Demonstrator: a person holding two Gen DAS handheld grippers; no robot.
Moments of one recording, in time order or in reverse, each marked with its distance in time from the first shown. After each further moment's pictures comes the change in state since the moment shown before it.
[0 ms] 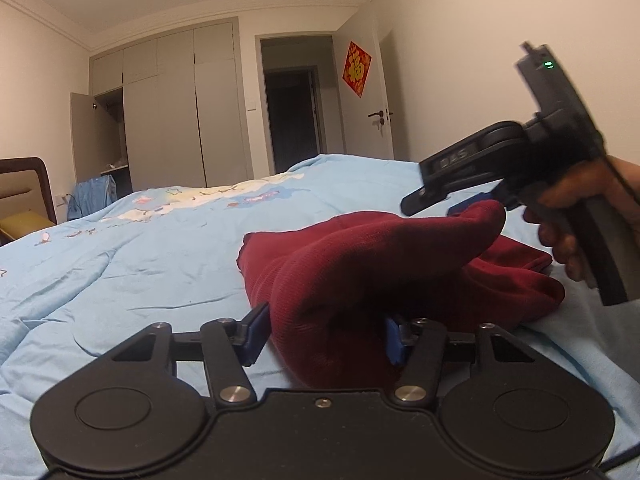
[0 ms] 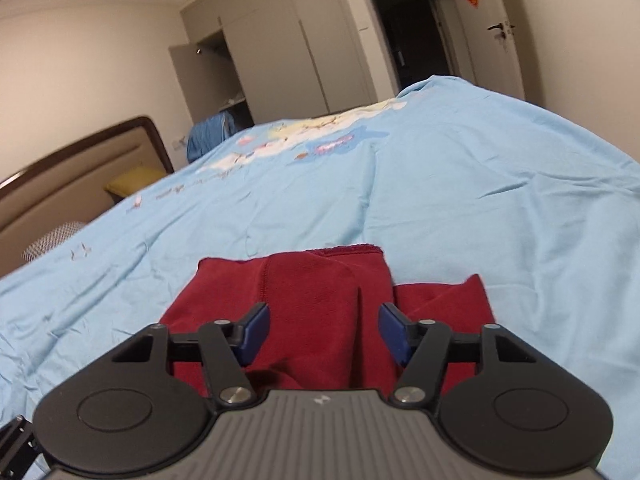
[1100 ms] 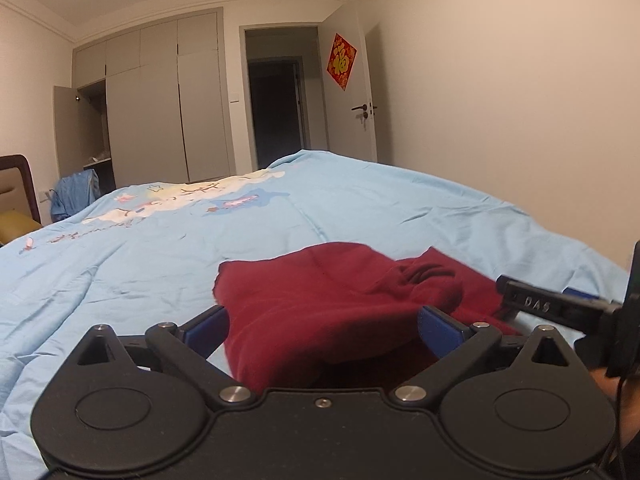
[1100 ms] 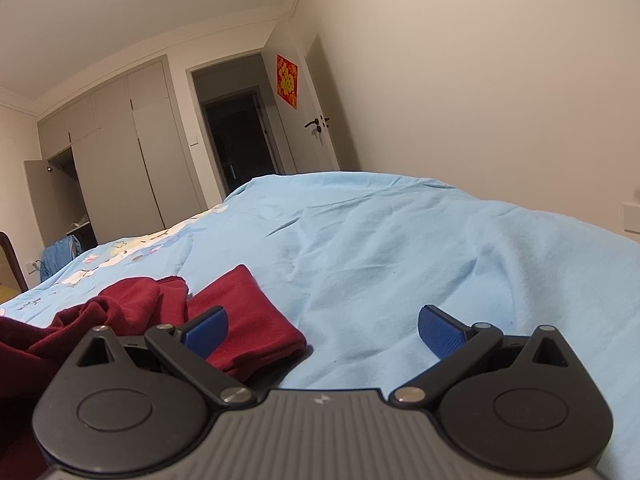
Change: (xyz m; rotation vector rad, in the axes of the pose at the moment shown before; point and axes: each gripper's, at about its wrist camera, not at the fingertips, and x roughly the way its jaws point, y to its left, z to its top) left arm 0.000 -0.012 0.054 0.007 0.050 -0.048; right arm -0.074 -0.045 -0.125 0.236 -0.408 -0.487
